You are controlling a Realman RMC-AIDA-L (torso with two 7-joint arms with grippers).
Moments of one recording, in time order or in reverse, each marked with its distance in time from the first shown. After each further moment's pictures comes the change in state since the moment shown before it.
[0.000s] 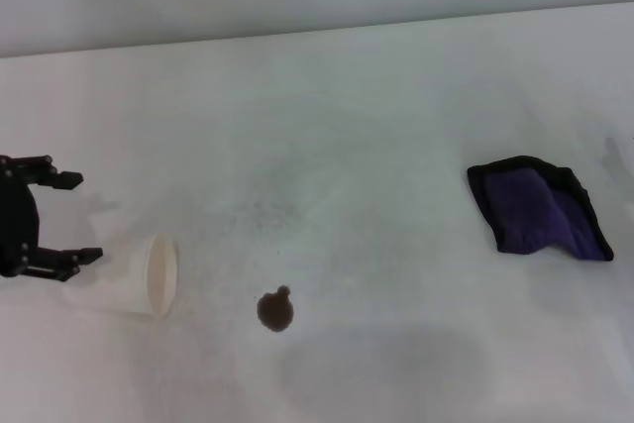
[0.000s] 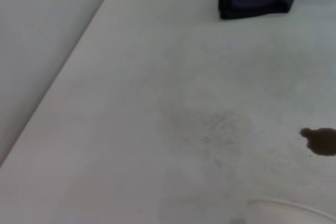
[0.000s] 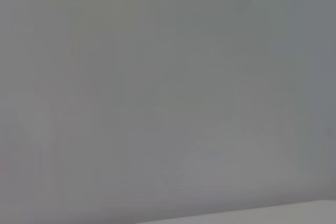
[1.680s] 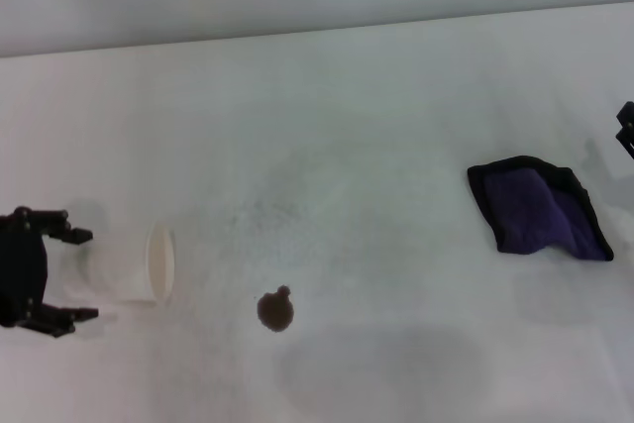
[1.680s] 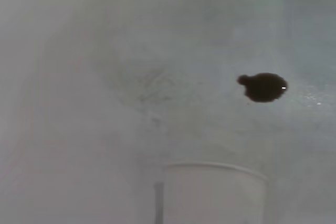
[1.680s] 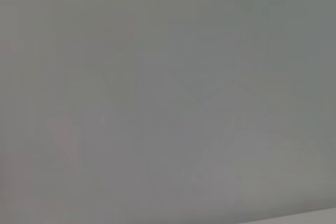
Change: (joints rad) left arm 0.028 0.026 0.187 0.071 0.091 -0.003 -0.054; right arm 0.005 0.000 -0.008 0.065 -0.003 0.068 -0.003
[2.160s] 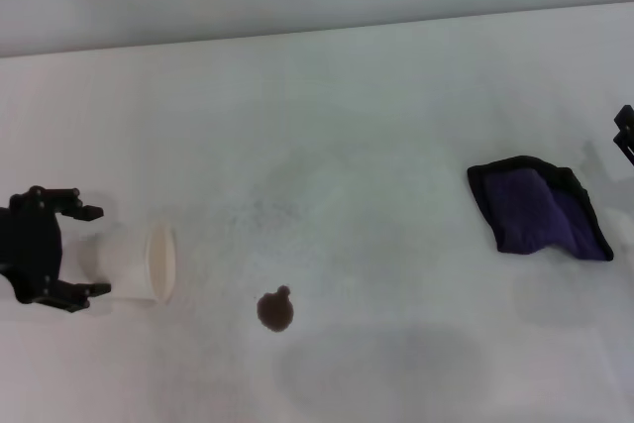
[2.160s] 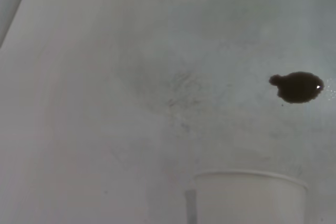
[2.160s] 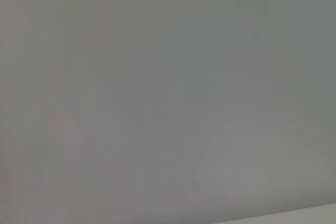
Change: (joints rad) left arm -0.024 -0.008 0.029 -0.049 -0.004 0.108 0.038; right arm -0.003 0.000 -0.002 0.007 -0.002 0.001 -0.001
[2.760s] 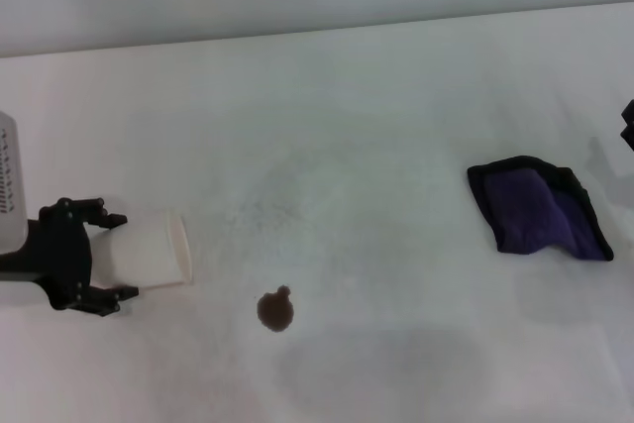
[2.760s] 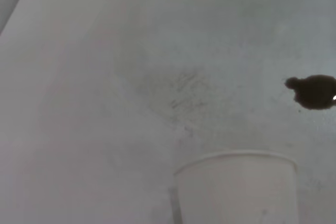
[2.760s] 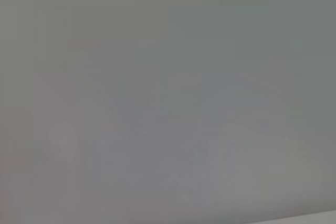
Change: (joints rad) left arm -0.005 -0.054 0.006 -0.114 -0.005 0.112 0.050; right arm 0.001 -0.002 0.005 -0.021 0.000 -0.004 0.000
